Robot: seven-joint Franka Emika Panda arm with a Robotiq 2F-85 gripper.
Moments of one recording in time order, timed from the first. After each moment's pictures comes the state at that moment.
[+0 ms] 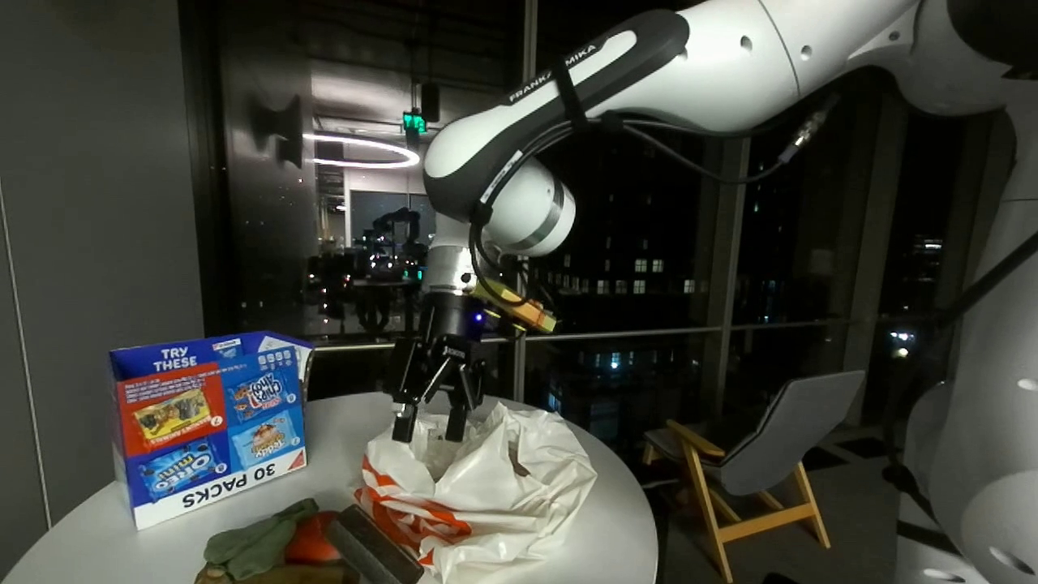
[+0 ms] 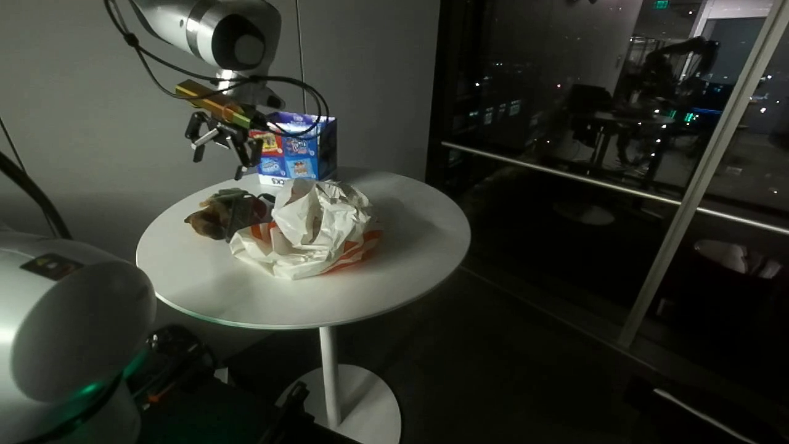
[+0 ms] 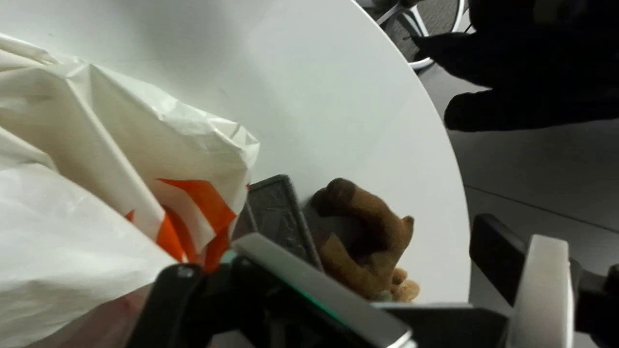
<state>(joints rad) 0.20 -0.11 0.15 -2.22 0.43 2.00 -0.19</state>
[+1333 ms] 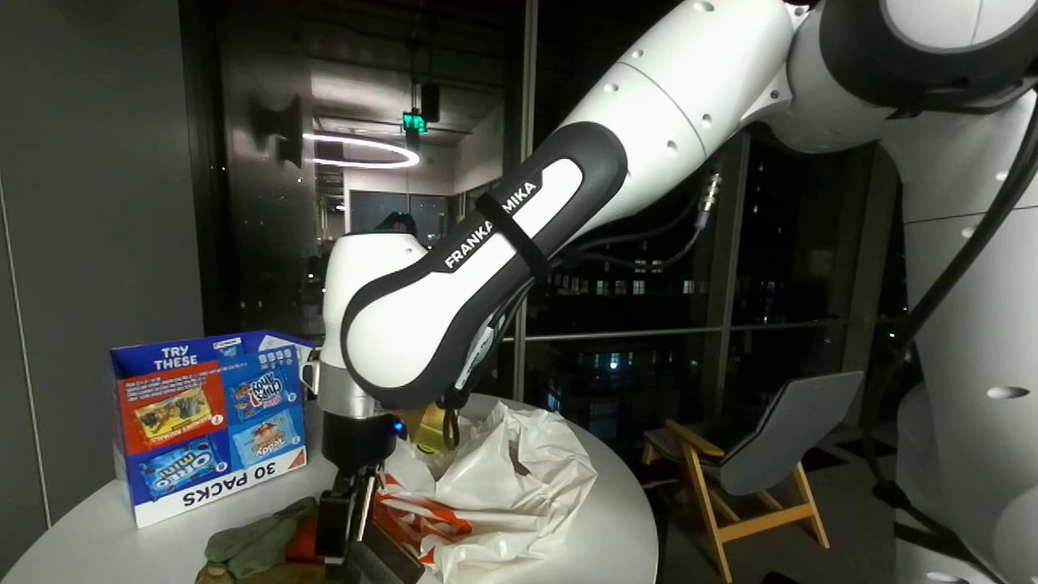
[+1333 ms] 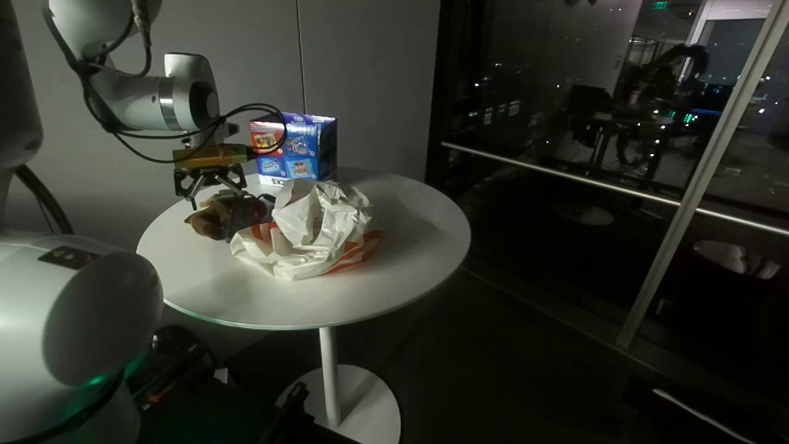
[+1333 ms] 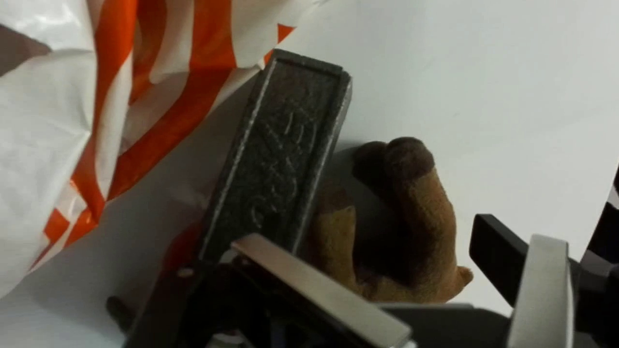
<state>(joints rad) 0.31 0.16 0.29 -2.21 -0.05 2.47 -0.28</state>
